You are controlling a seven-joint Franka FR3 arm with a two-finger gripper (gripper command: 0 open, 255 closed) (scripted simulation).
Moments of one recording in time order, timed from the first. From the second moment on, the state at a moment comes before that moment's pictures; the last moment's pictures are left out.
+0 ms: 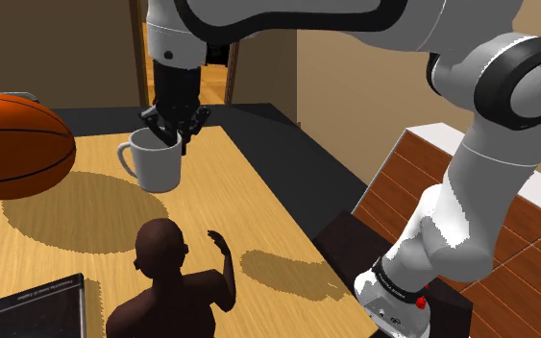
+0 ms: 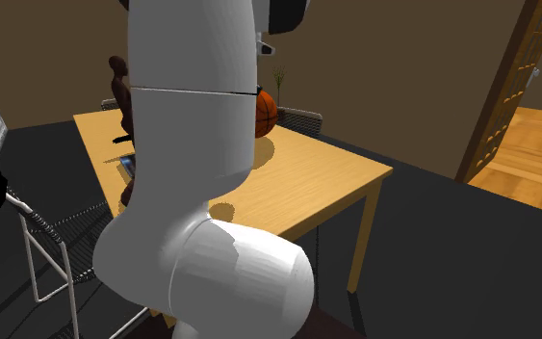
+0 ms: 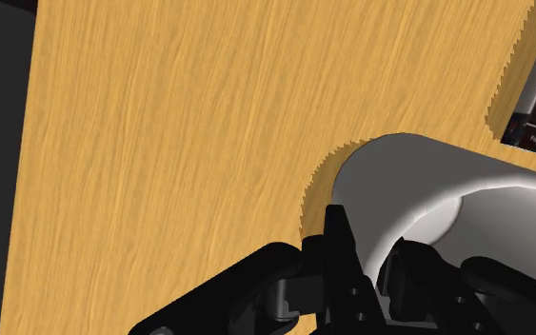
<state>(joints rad) 0.32 0.20 0.33 -1.59 0.03 1.75 0.66</state>
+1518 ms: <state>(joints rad) 0.41 0.25 0.38 -1.74 0.00 1.96 0.80</state>
